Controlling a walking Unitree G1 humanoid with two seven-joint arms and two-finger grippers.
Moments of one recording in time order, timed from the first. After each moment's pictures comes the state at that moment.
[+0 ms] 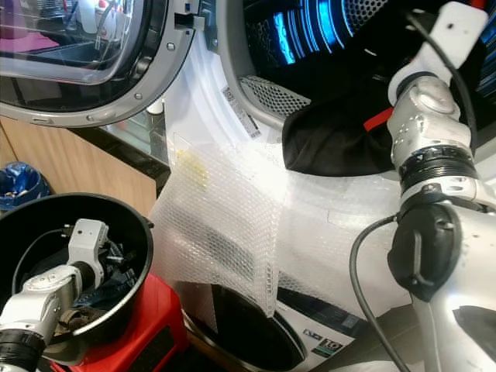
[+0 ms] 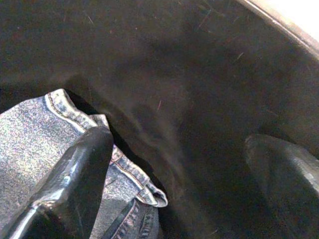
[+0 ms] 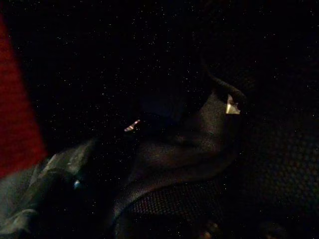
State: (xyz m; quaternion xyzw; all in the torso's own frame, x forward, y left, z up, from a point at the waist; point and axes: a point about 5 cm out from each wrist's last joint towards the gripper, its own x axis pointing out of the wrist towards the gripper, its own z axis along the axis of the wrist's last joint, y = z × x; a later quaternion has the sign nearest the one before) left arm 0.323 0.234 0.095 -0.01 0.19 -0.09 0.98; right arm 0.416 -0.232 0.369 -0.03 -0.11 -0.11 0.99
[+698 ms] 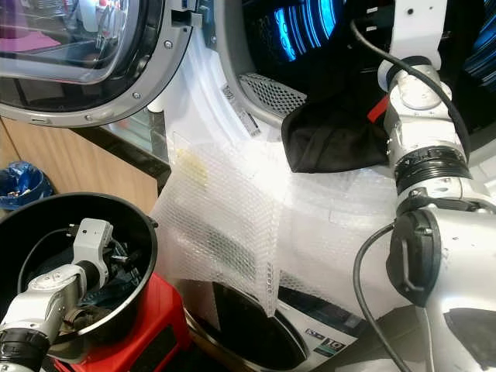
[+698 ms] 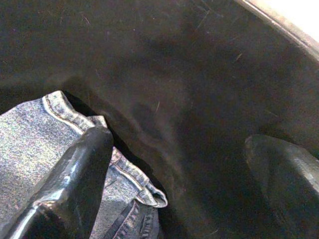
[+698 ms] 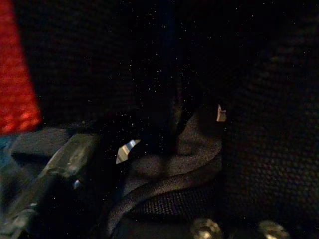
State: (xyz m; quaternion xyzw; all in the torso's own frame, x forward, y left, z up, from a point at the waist) left arm 0.324 0.229 0.095 -0.01 0.19 -0.09 0.98; right arm 0.410 -0.222 0.390 -0.14 -0.21 -0.11 0.96
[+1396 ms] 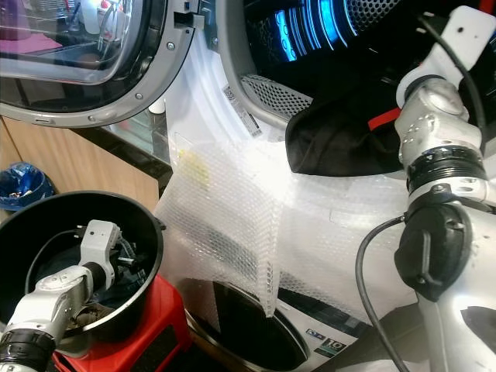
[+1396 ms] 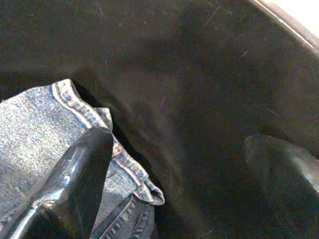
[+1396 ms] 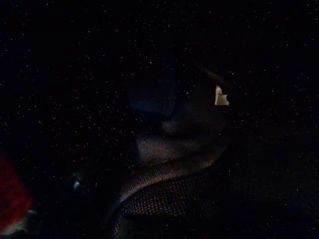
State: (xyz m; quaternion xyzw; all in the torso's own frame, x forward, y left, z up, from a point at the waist) left arm 0.325 0.211 0.089 -0.02 0.20 -0.11 0.97; right arm 0.411 -0.253 0.365 0.12 -0.08 -0.15 0.98
